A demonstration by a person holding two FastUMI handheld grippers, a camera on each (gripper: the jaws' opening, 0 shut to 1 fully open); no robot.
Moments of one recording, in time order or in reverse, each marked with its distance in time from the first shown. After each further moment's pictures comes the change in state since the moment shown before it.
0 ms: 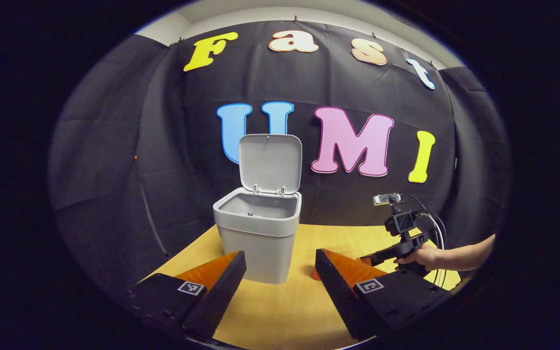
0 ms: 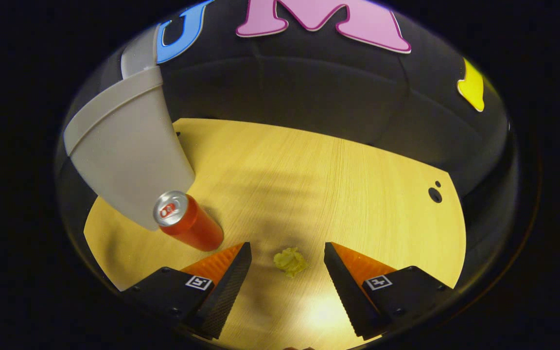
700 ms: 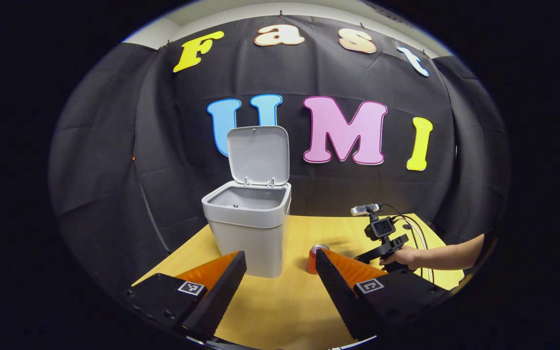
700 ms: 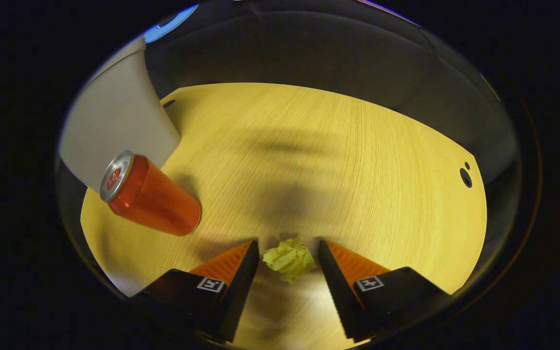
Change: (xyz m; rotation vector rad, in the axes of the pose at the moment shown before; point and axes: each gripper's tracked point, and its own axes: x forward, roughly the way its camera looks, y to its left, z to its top) left arm 0.003 -0.040 -0.005 0.043 0.022 0.010; right arm 0.049 -0.005 -0.045 -0.018 0.180 0.057
